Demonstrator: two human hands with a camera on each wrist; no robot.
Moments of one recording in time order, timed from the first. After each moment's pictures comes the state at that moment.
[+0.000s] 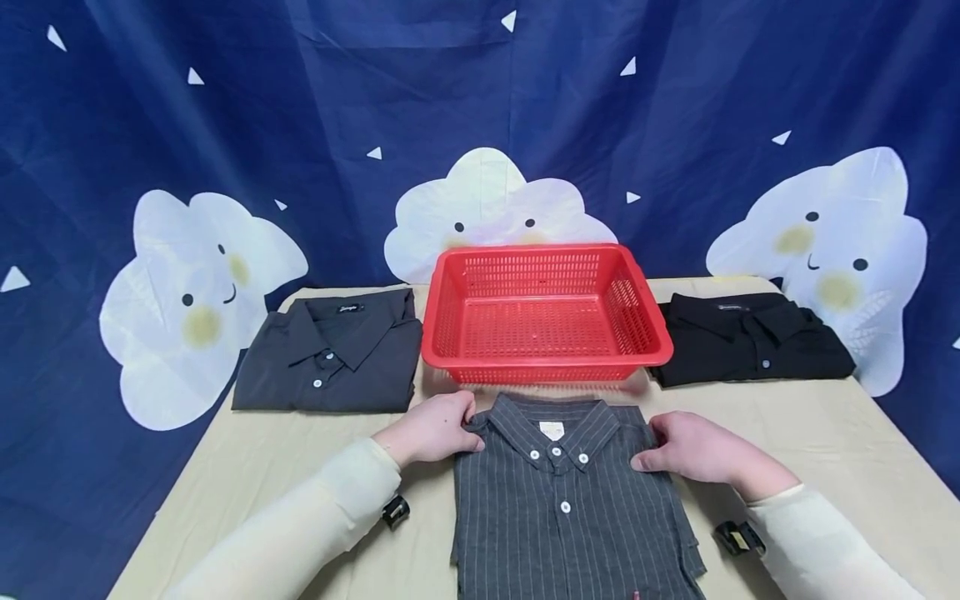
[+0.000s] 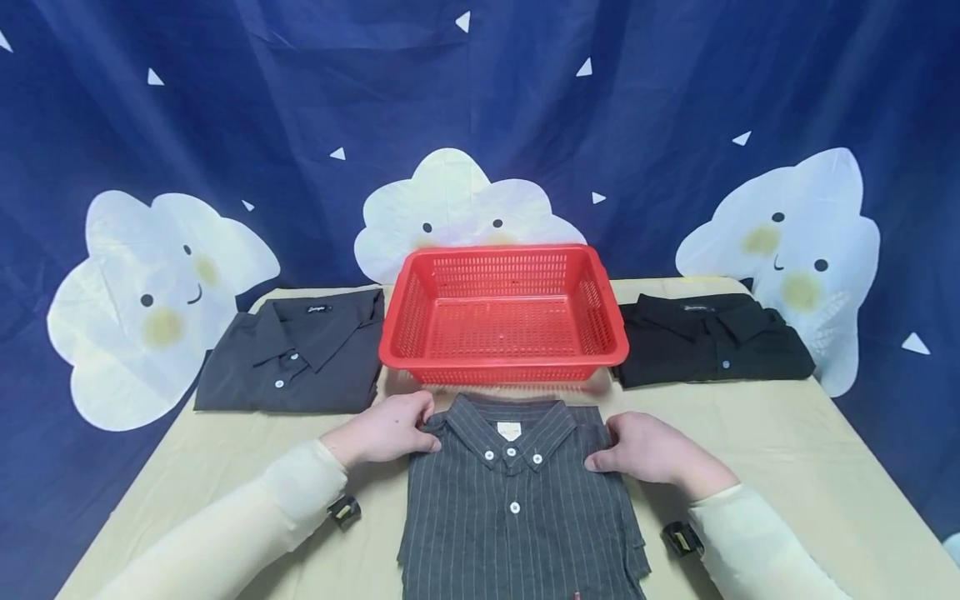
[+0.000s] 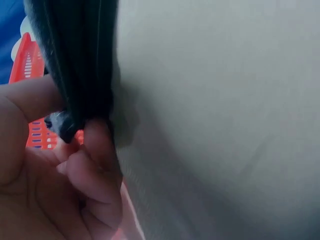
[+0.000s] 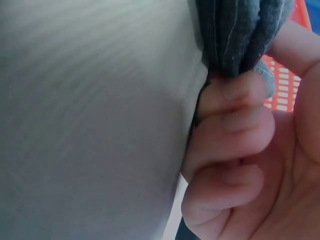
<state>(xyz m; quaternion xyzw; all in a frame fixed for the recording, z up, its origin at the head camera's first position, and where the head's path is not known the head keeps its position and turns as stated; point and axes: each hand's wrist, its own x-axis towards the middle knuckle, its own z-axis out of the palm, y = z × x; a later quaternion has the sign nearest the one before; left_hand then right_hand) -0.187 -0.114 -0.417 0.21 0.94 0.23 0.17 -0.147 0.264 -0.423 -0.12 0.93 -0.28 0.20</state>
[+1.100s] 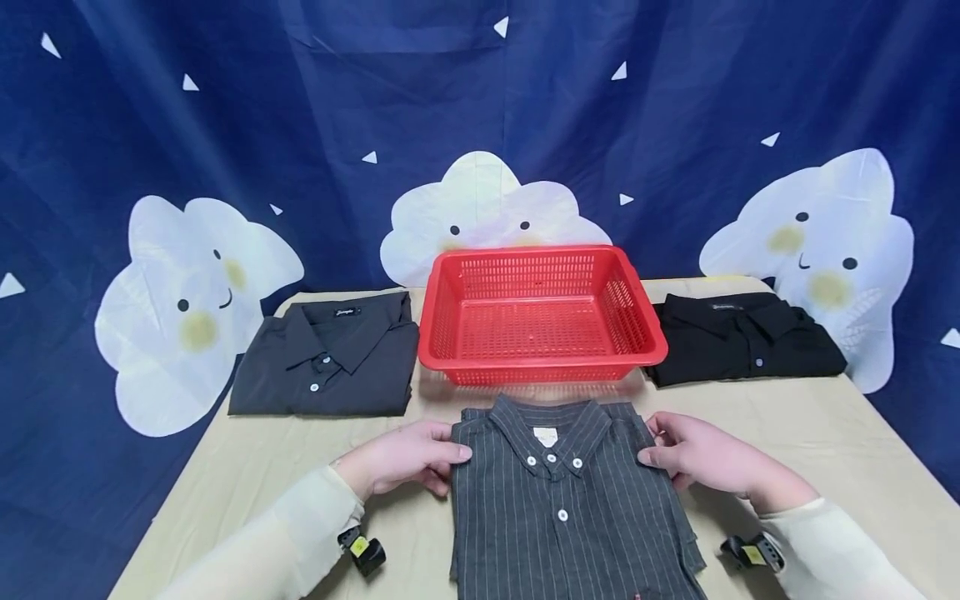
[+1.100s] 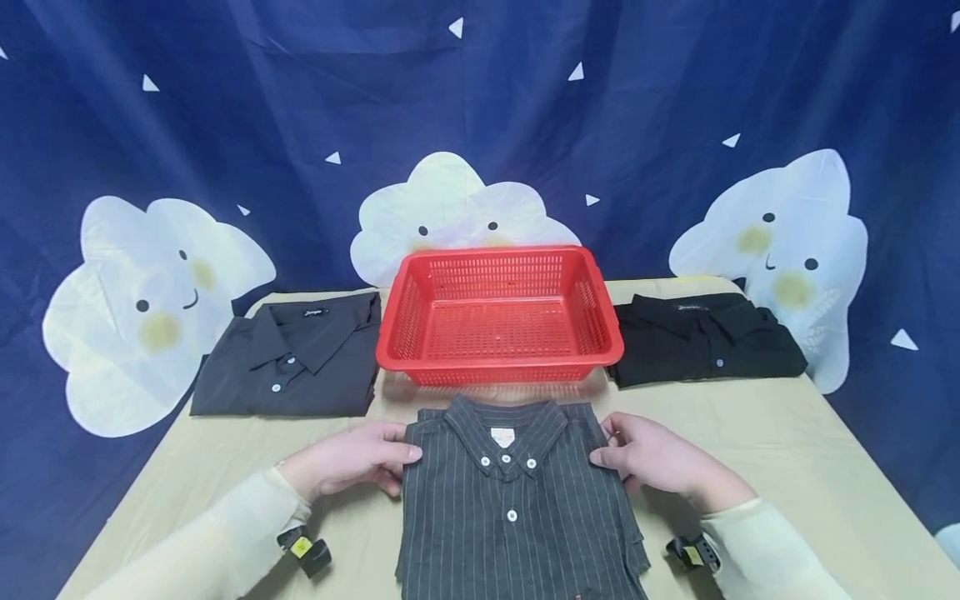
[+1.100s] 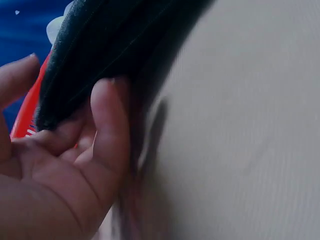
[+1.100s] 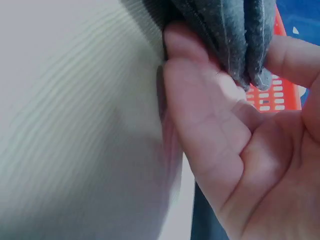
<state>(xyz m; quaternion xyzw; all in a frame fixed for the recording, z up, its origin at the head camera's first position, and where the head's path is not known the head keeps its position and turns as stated) -0.154 -0.149 -0.427 0.11 0.68 0.61 0.39 -0.128 0.270 -0.415 -0.08 0.82 -0.50 0.27</state>
